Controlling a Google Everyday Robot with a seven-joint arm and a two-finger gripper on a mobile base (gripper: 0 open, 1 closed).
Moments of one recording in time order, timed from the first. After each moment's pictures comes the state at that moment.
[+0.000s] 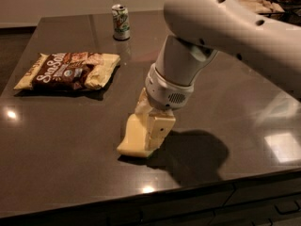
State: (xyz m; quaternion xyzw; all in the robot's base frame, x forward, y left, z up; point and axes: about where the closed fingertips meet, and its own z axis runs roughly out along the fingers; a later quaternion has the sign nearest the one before) arm 0.430 0.001 0.855 -0.78 0.60 0.15 0.12
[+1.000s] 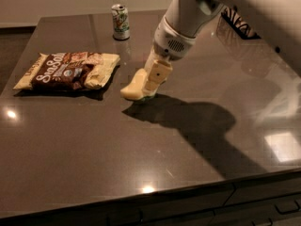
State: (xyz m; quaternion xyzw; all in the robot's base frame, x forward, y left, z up) arm 0.555 -0.007 0.906 -0.67 0.71 0.14 0.18
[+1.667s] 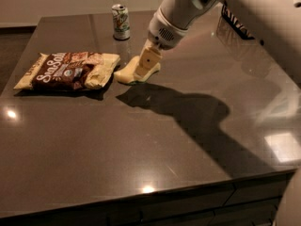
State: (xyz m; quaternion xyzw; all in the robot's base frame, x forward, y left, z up) arm 0.604 0.008 0.915 -0.61 0.75 0.15 0.22
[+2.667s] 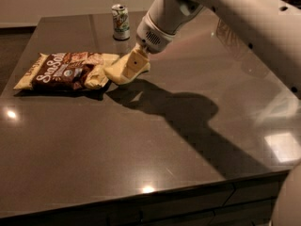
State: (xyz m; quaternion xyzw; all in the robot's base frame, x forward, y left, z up) arm 0.604 0.041 0.908 -0.58 0.76 0.18 0.23
